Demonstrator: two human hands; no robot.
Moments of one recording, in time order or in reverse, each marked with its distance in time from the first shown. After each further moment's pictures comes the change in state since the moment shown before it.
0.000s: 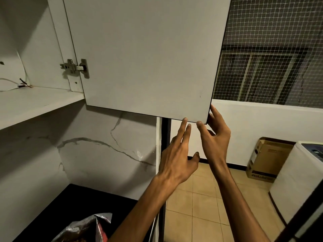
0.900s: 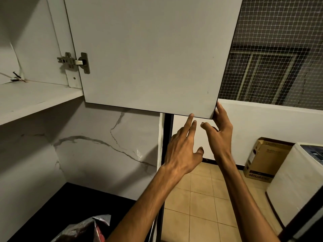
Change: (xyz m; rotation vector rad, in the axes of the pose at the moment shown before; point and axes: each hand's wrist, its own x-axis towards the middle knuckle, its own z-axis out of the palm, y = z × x) left_hand 0.038 -0.025 0.018 0.051 -0.024 0.032; right_hand 0.033 0.038 0.002 -0.078 -0.099 0.019
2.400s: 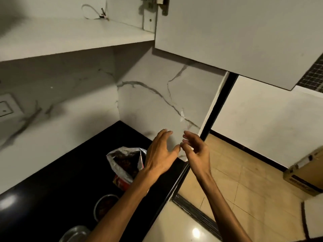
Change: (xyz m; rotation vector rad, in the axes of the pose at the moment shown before) left_hand -0.217 -0.081 -0.045 -0.183 0.017 -0.805; right_hand -0.217 0.035 0.097 0.024 -0.553 0.319
